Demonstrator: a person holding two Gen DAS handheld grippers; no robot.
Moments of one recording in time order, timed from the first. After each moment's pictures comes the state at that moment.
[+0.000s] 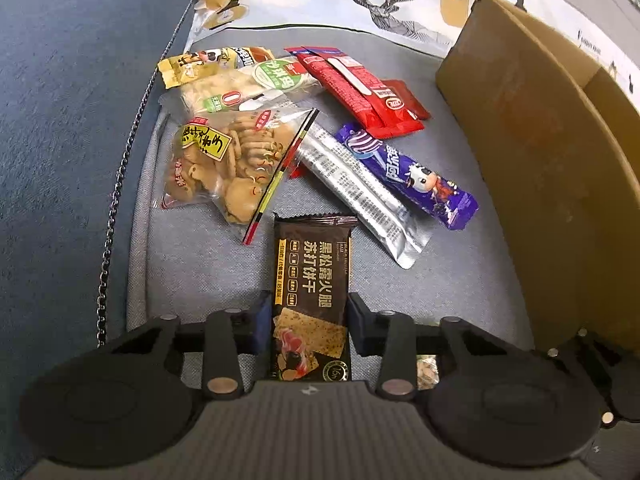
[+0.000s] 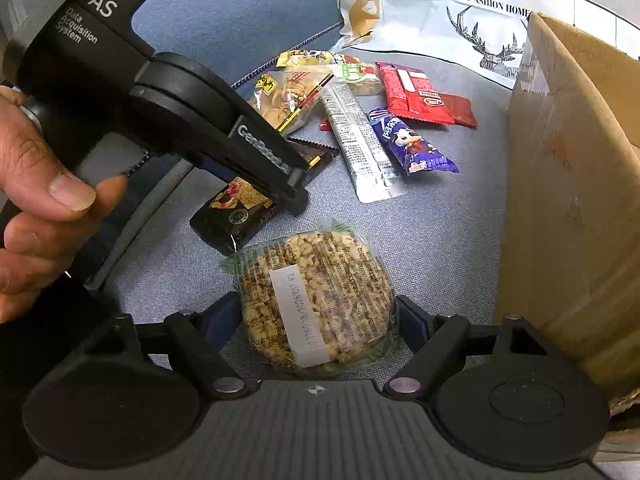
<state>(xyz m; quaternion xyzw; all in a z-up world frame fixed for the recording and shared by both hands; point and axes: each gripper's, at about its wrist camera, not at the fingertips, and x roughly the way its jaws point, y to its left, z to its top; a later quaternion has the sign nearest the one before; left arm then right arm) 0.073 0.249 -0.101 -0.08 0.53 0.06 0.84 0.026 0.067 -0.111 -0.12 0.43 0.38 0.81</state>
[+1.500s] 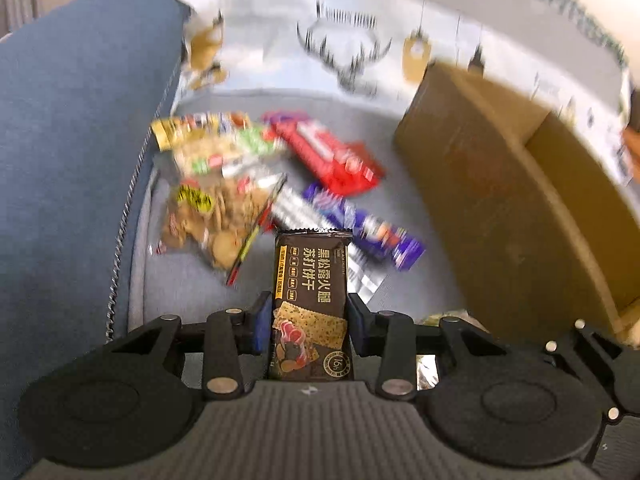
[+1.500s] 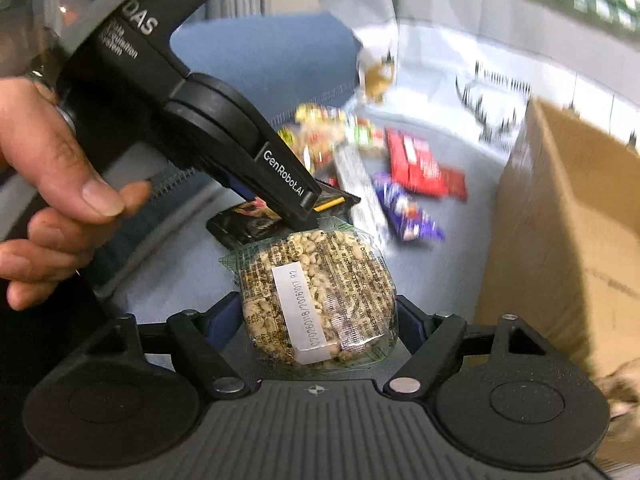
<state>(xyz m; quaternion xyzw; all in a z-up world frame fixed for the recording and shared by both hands) 0.044 0.248 -0.067 -0.10 0.43 0.03 0.90 -0.006 0.058 -0.076 -0.14 0.31 0.39 0.86</state>
